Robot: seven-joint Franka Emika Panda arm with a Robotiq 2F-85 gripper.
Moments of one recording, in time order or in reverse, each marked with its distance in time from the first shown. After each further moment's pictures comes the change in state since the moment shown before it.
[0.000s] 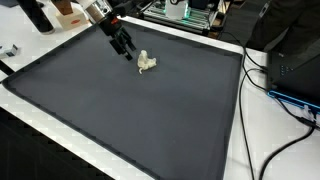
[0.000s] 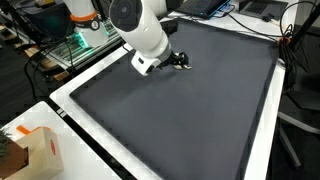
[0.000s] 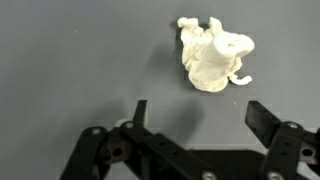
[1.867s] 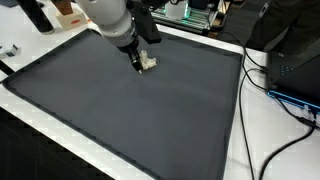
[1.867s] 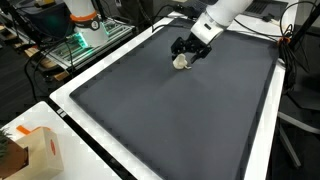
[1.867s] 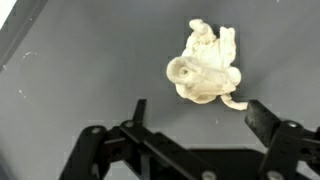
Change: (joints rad) arm 0.276 0.198 0.002 0.463 -0.788 -0.371 0.579
